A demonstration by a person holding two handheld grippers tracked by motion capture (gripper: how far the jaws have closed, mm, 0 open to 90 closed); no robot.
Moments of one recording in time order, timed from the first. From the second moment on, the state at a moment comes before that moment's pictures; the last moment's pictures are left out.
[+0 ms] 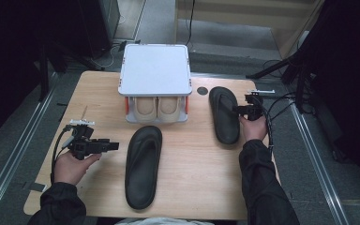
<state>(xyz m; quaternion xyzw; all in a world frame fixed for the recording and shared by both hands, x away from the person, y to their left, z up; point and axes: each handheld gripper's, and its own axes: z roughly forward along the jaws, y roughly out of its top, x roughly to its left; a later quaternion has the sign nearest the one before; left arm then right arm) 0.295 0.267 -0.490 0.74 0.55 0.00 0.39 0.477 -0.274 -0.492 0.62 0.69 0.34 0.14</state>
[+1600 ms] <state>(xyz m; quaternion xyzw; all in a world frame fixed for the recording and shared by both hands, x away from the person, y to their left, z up) 0.308 0.252 -0.492 0.77 0.49 0.02 0.40 0.344 -0.225 -0.458 0.52 0.76 0.38 0.08</state>
